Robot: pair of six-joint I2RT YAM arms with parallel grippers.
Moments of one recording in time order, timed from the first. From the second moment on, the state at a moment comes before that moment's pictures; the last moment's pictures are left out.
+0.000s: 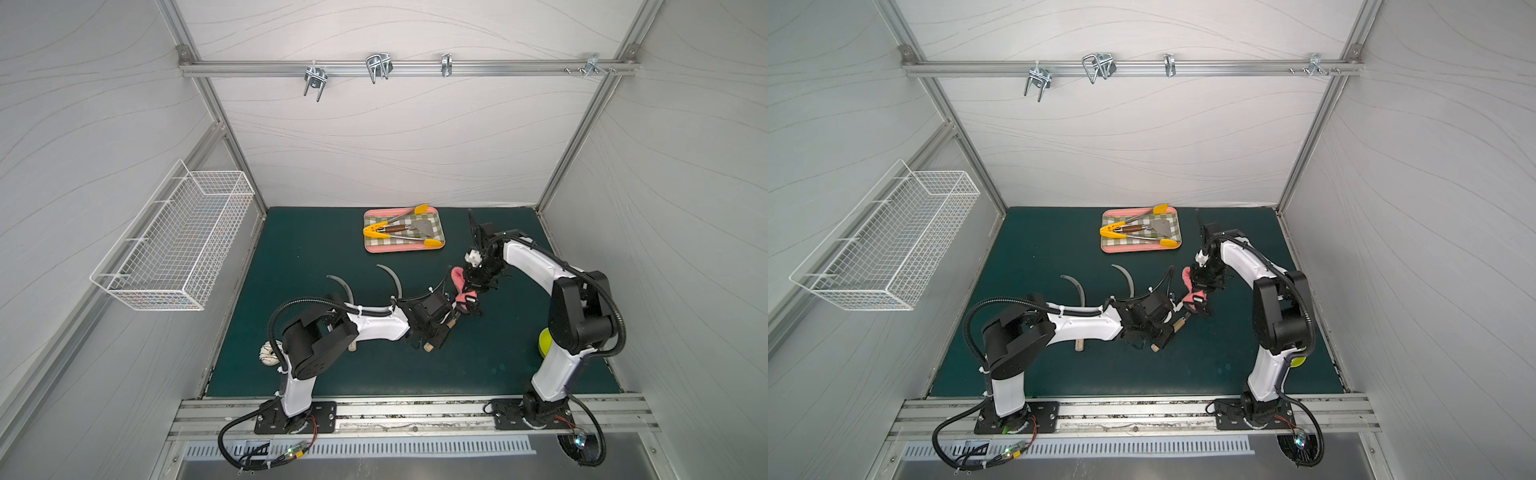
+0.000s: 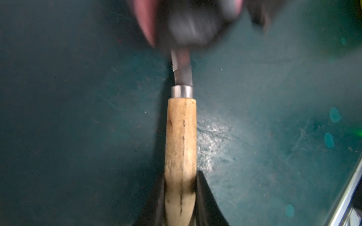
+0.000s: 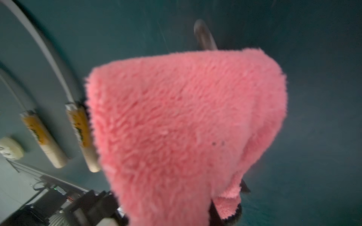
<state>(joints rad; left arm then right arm) -1.03 1.90 1.10 -0.20 0.07 -0.35 0.30 1.82 1.43 -1.07 -0.33 0.26</state>
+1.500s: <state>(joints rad) -1.05 1.88 1.07 -0.21 0.06 -0.39 0.33 1.78 1.37 -1.07 -0.33 0.25</state>
